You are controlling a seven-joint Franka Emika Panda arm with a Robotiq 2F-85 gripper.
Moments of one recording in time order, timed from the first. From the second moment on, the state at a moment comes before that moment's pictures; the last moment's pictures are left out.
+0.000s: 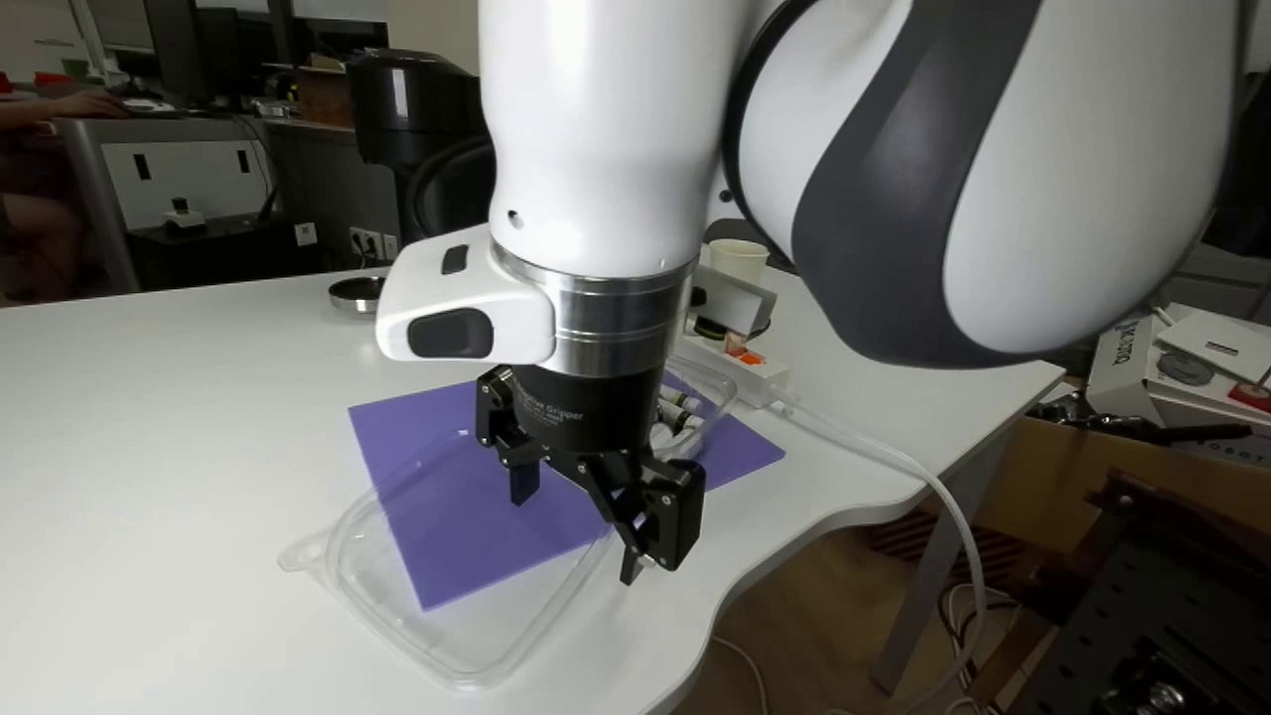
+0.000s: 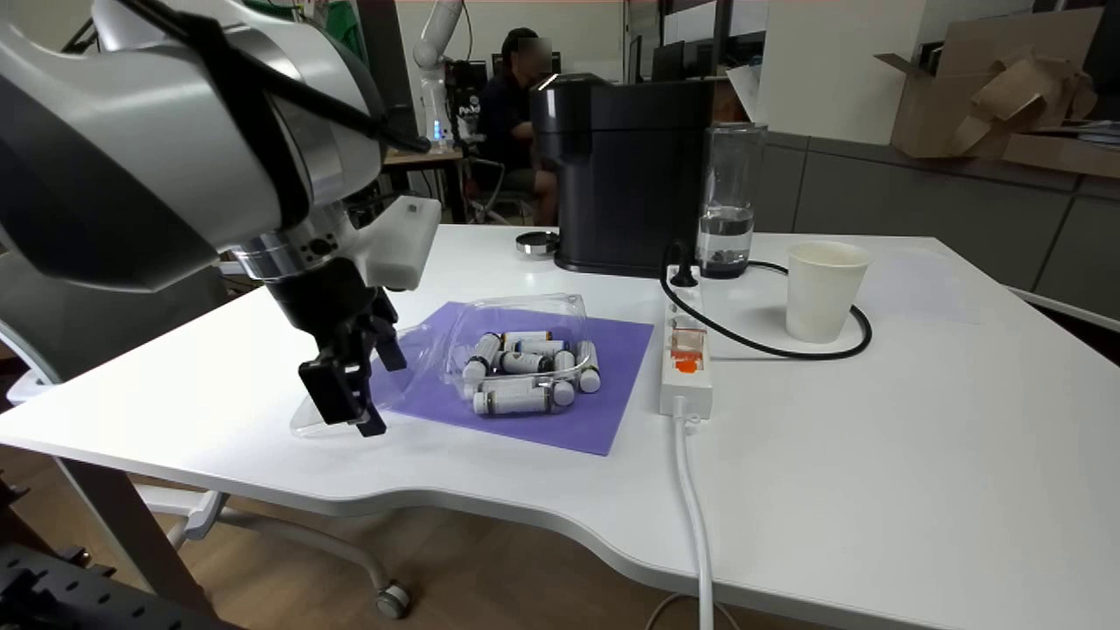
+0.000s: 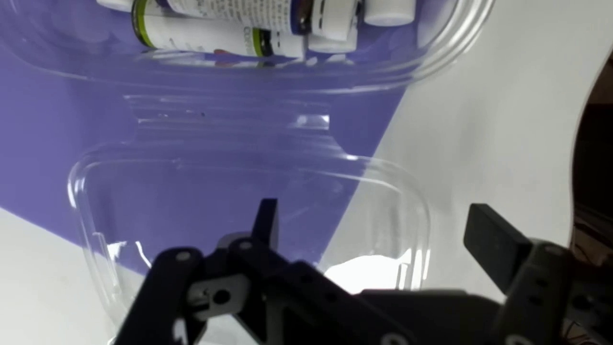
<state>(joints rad) 0.74 0.51 -0.69 -2.69 -1.02 3.41 -0.78</state>
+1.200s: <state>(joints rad) 0.85 0.41 -0.71 -2.69 -0.59 3.46 -0.99</state>
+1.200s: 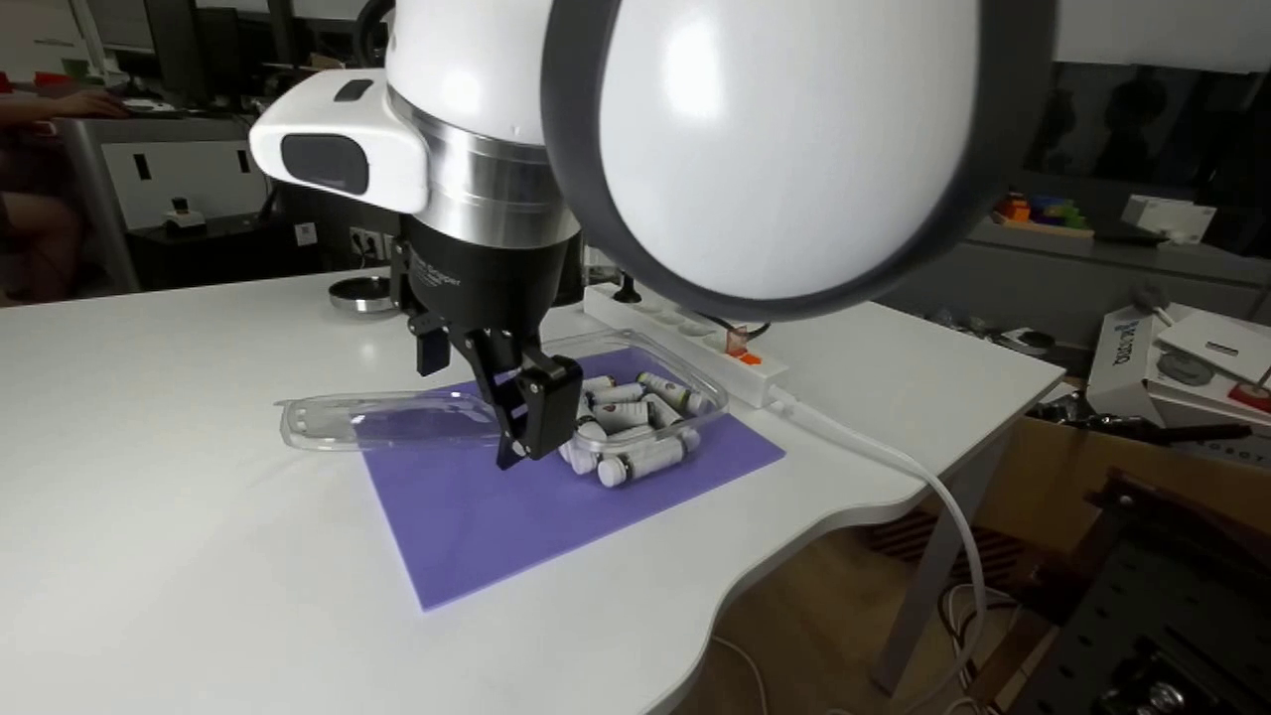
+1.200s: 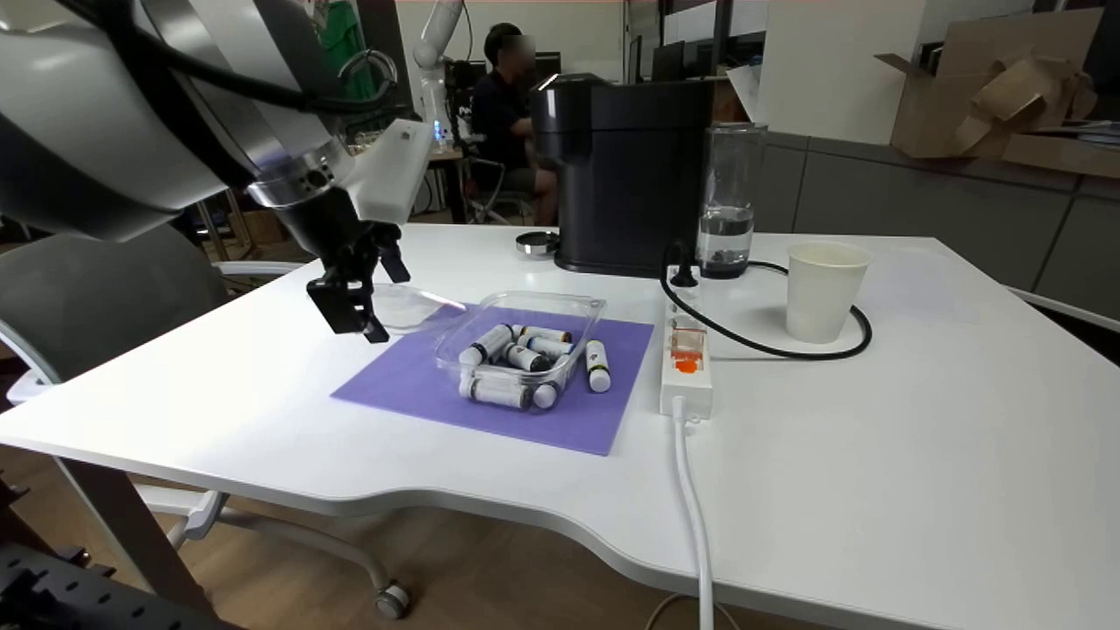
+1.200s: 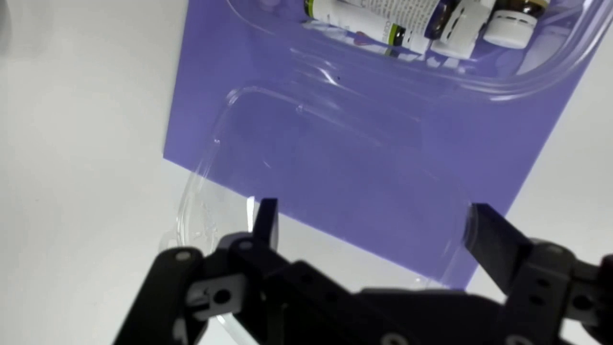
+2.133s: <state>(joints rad) 0.68 0.33 -0.54 -2.78 -0.48 3.46 -0.91</state>
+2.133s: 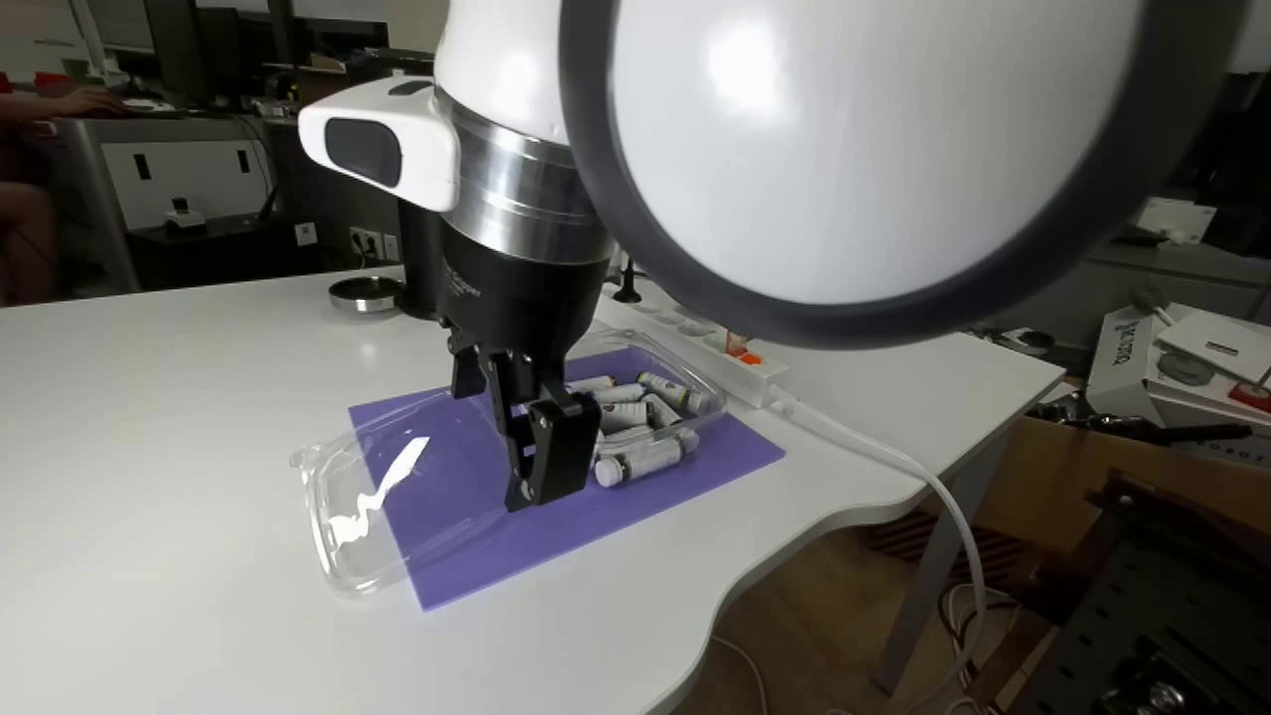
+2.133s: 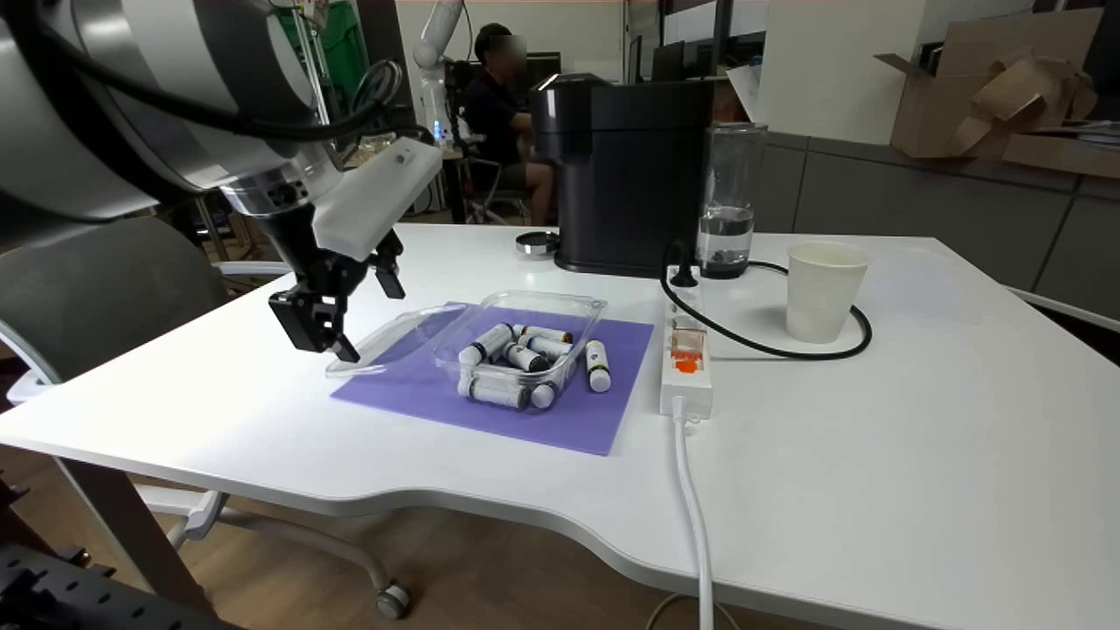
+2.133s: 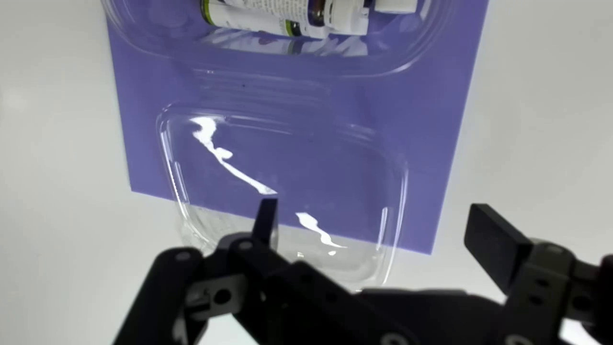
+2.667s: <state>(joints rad) 0.62 0.40 -0.49 -2.77 -0.47 3.45 -0.92</state>
